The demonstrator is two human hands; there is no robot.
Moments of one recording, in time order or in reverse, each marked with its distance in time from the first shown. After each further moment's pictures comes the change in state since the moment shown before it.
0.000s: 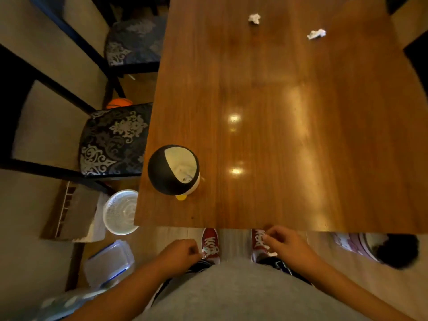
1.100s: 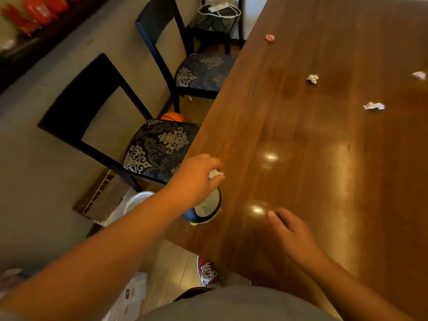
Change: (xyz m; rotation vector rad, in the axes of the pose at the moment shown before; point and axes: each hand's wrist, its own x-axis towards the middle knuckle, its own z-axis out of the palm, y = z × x) left_hand -0.057 0.148 -0.198 0.084 0.903 0.314; right_hand 0.059 -0.134 -0.066 -0.090 0.027 -0.524
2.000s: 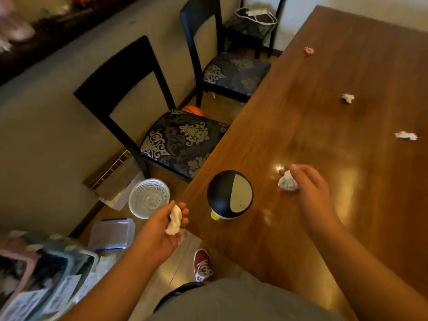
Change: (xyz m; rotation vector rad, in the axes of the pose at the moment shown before) left_hand -0.156 -0.099 0.039 -1.863 0.272 -1.012; right_hand 0.044 -0.108 0.028 0.450 0.122 -0.018
